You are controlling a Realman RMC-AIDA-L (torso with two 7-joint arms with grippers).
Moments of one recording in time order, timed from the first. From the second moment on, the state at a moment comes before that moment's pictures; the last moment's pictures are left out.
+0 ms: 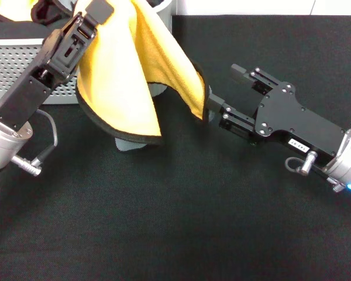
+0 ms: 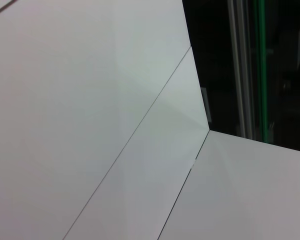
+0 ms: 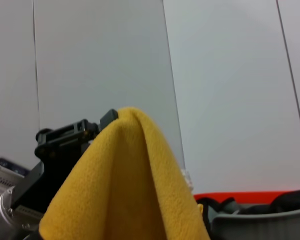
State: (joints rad) left arm -0.44 -2.10 0.85 0.22 1.07 1.93 -1.25; right arm 0.44 2.03 1.06 0.45 -0.20 1.35 -2.52
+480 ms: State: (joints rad) left arm -0.45 -2.10 0.85 0.22 1.05 1.92 -1.21; right arm 0.46 2.03 1.02 0.47 -0.20 1.33 -2.51
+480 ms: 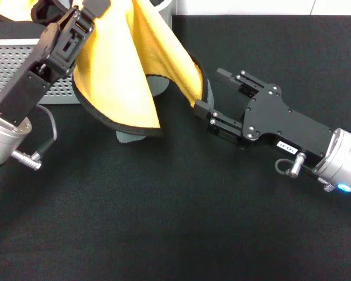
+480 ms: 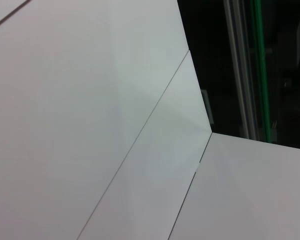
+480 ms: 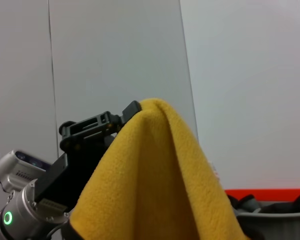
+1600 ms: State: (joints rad) left arm -0.45 -2.10 0.86 0.22 1.07 1.92 -1.21; right arm 0.45 2.03 1.03 0.45 -0.10 1.28 -2.52
